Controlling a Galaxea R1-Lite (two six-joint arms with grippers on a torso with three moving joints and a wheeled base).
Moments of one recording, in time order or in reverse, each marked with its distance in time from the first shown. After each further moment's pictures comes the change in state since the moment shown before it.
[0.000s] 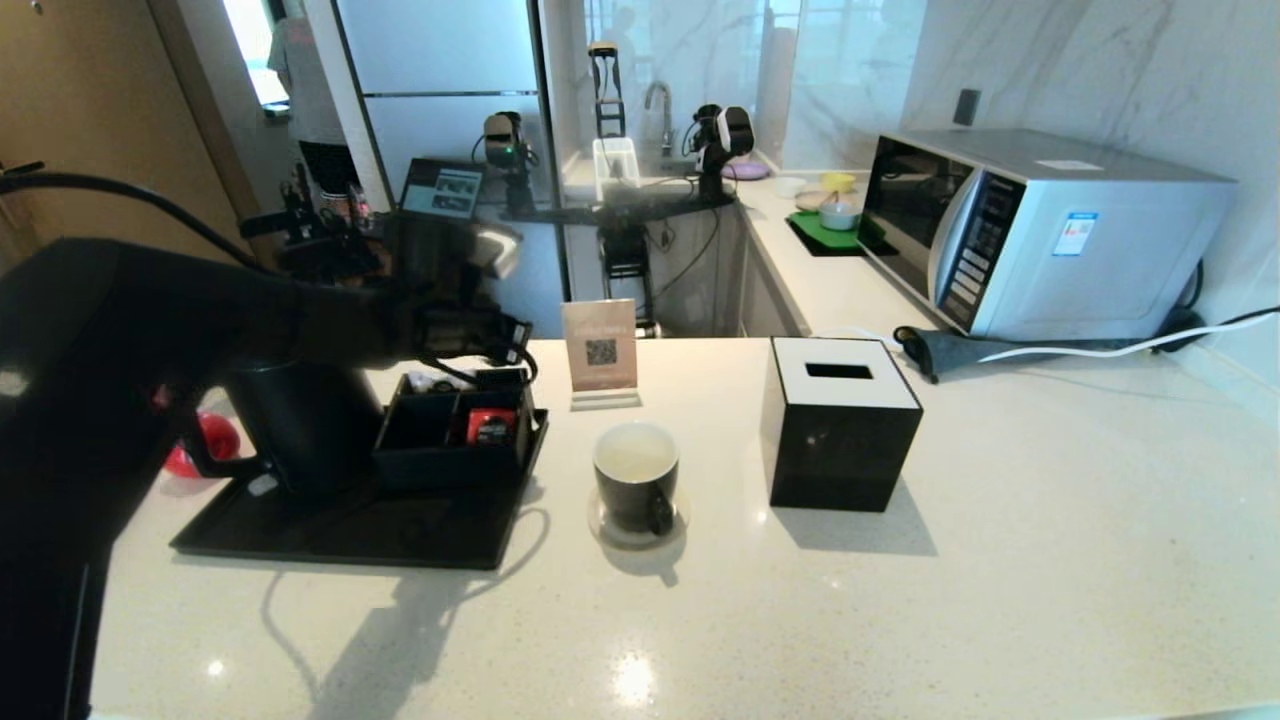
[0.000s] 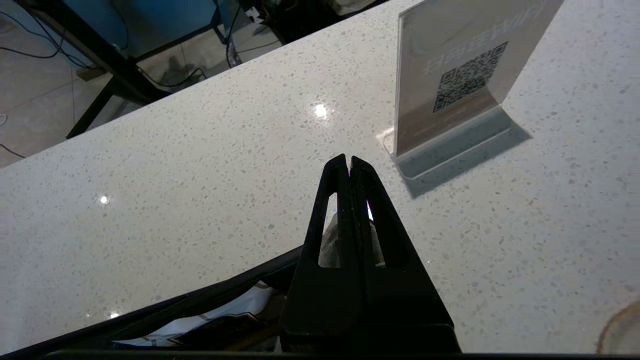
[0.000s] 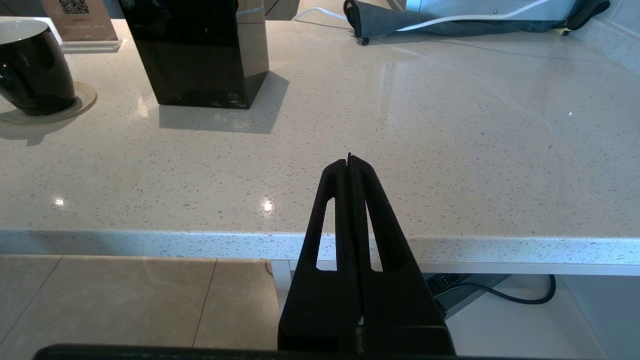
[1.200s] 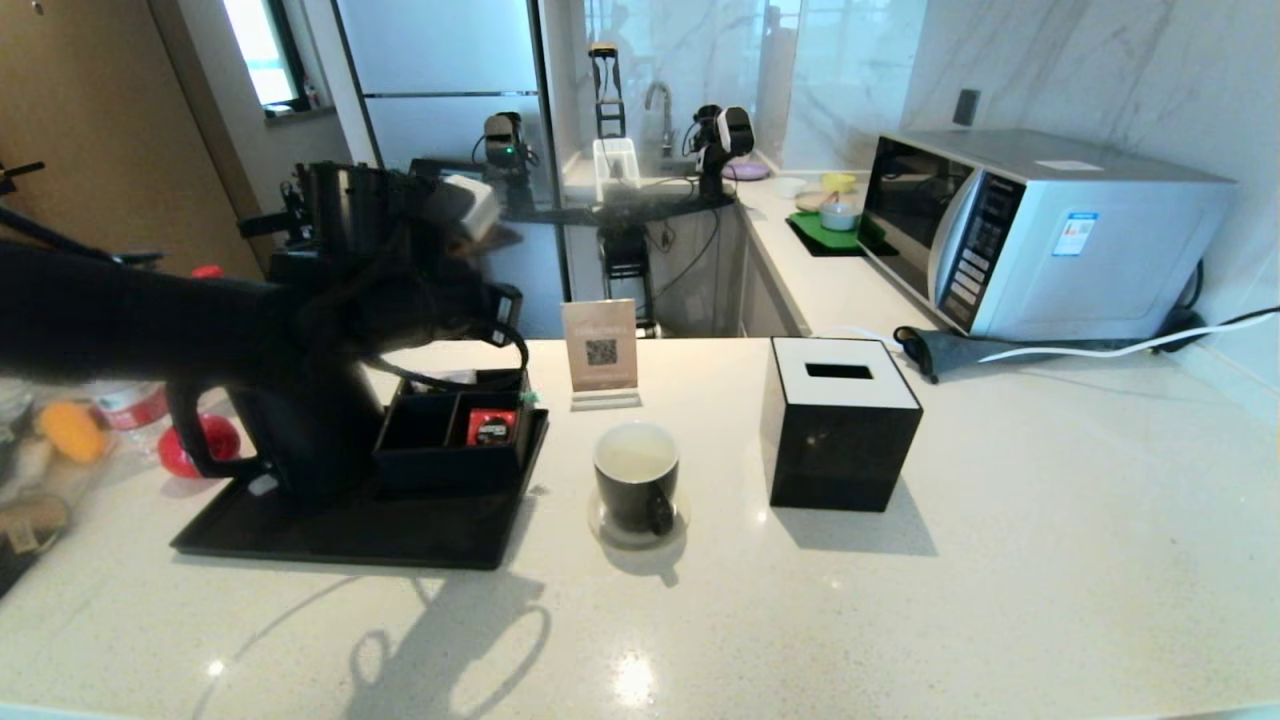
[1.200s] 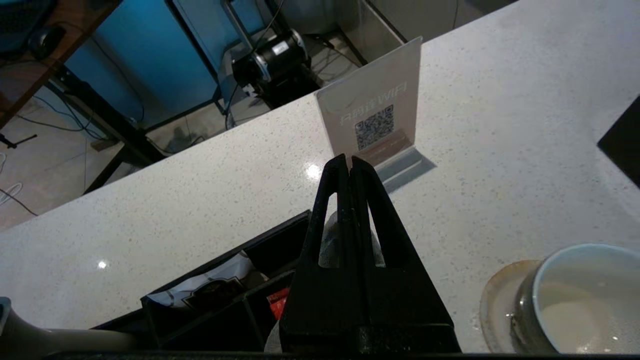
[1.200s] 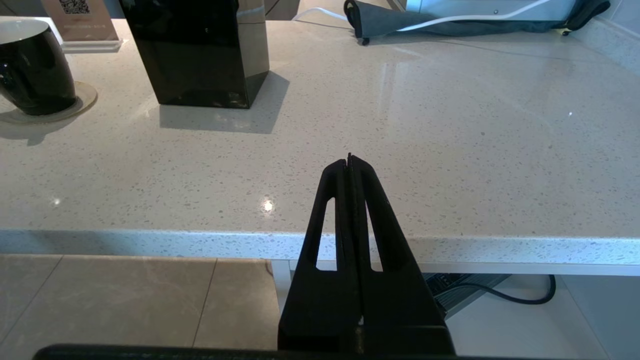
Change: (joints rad) left arm -0.082 -0.315 0.339 -0.201 0.009 -0.010; right arm 0.000 0.000 0.000 0.000 0.000 0.000
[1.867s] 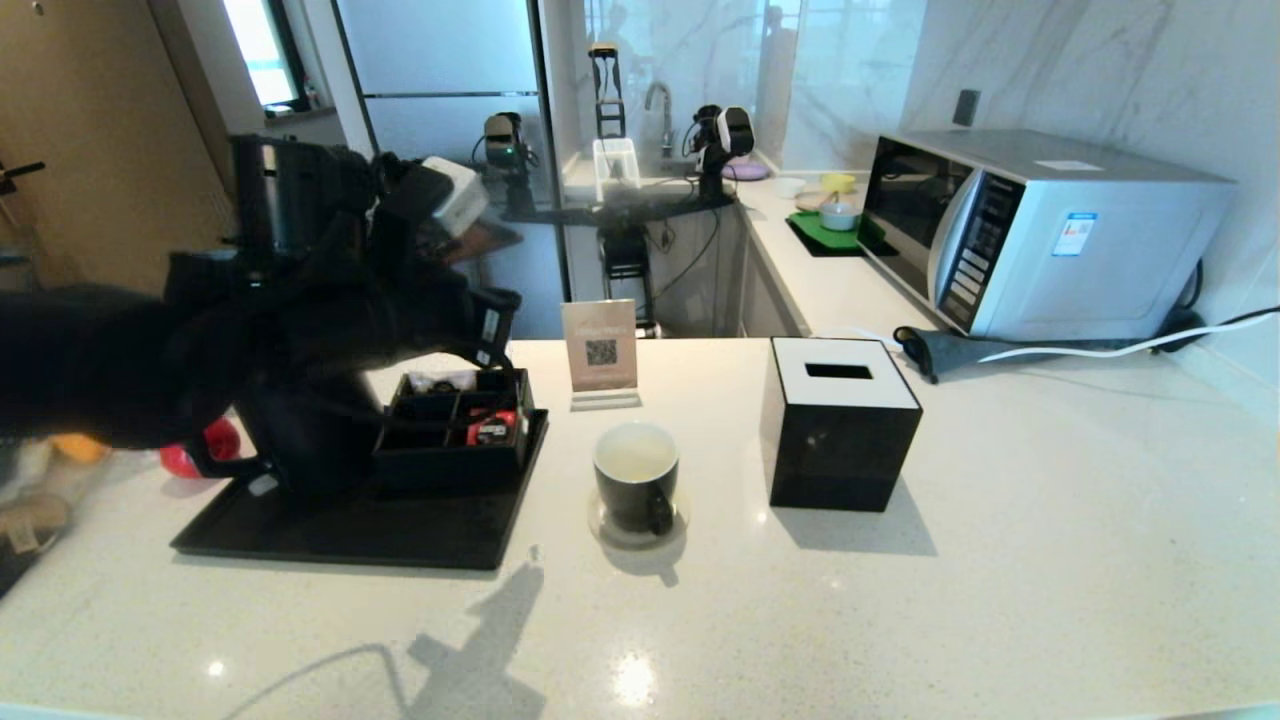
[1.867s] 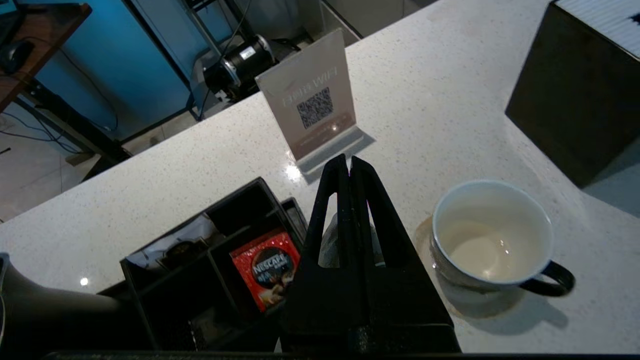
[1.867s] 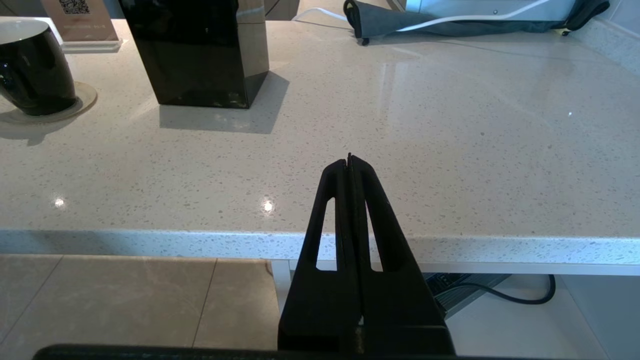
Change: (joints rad) left arm -0.086 -0.215 0.180 0.034 0.002 -0.004; right arm 0.000 0.000 0.000 0.000 0.000 0.000
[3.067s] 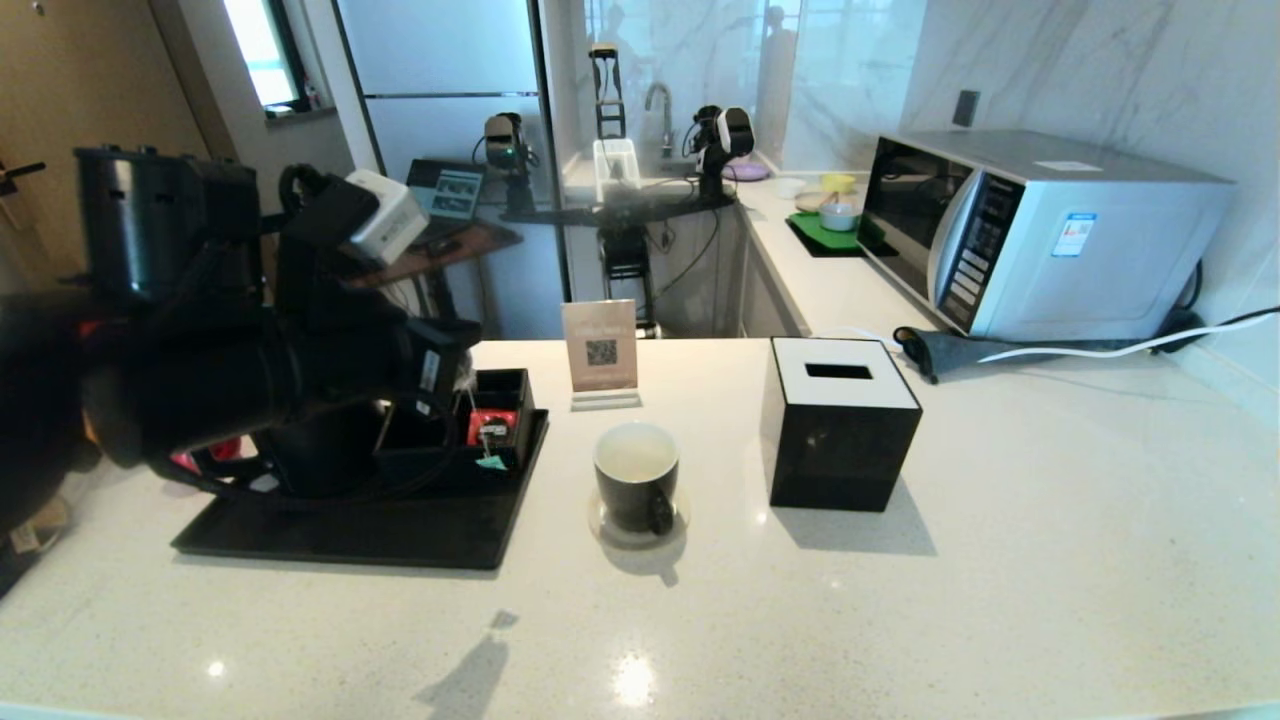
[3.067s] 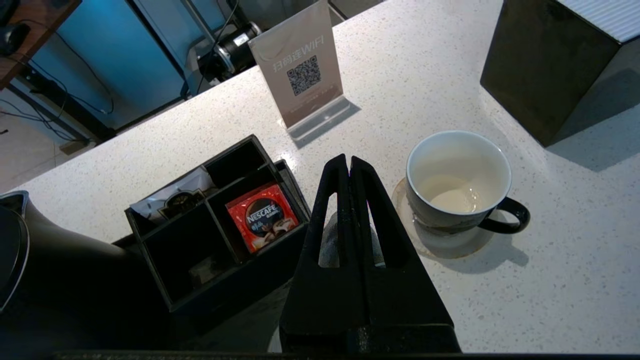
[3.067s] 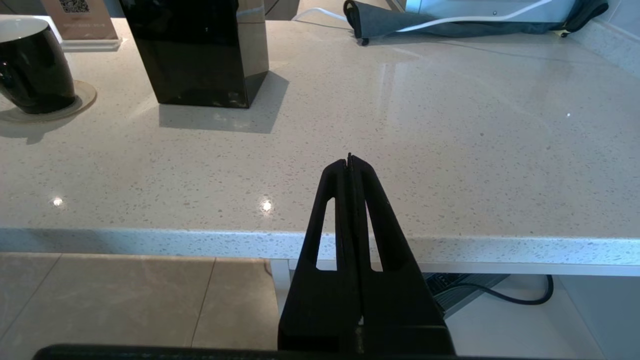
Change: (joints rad) left arm -0.015 -0.192 0.168 0.043 0.000 -0.011; right arm 0.000 0.000 0.000 0.000 0.000 -0.005
